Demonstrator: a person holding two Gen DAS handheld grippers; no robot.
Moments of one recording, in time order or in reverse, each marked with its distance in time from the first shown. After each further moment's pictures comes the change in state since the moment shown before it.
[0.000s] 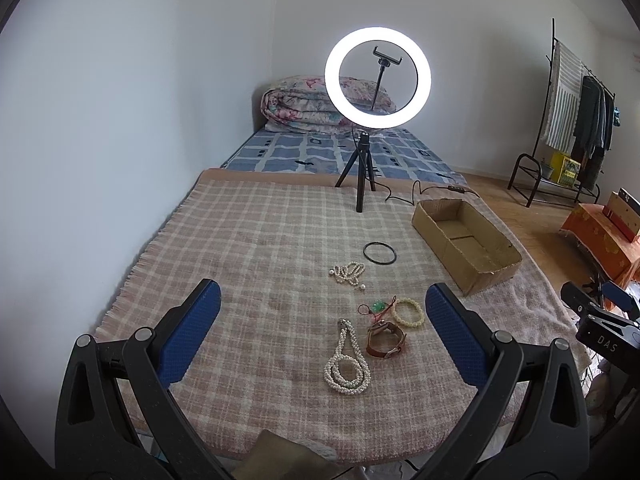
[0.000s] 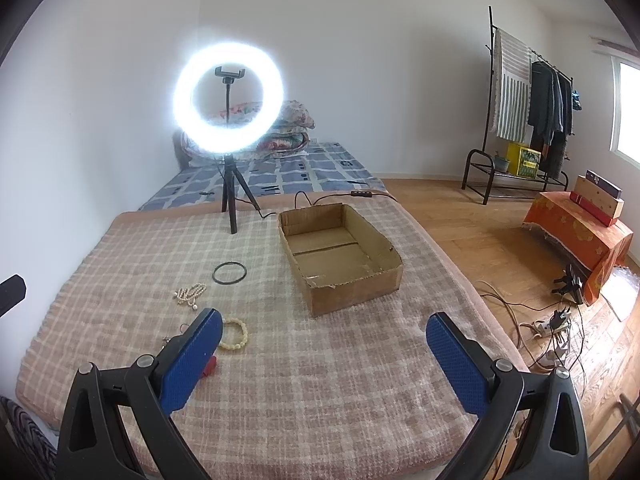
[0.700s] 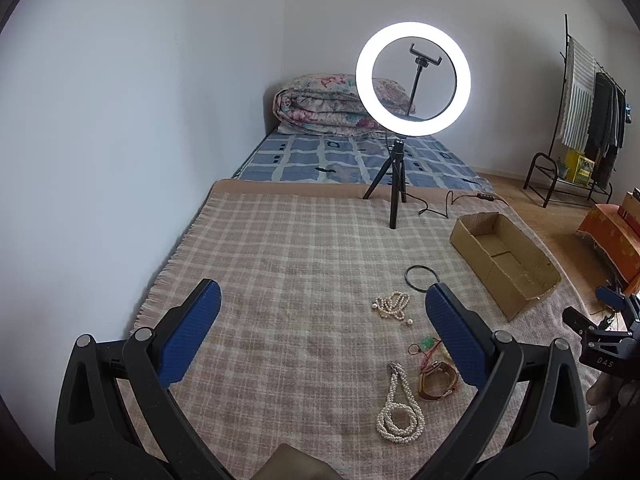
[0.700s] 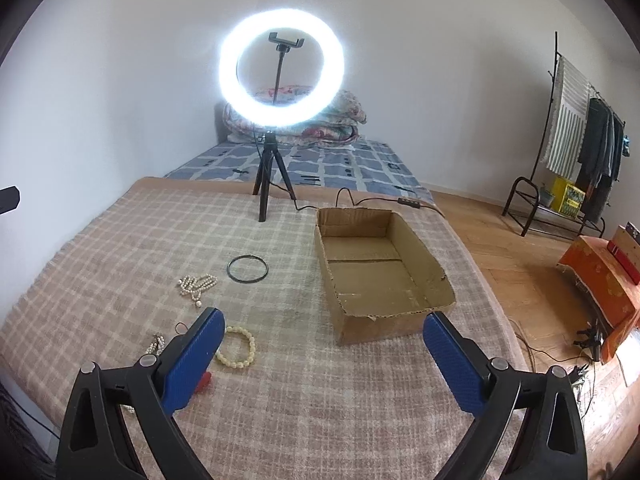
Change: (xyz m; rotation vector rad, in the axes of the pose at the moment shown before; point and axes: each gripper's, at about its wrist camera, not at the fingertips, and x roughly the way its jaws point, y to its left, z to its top) left arm 0.076 0.059 0.049 0.000 0.016 0.033; right arm 0.090 0.028 0.019 -0.175 0.042 0.146
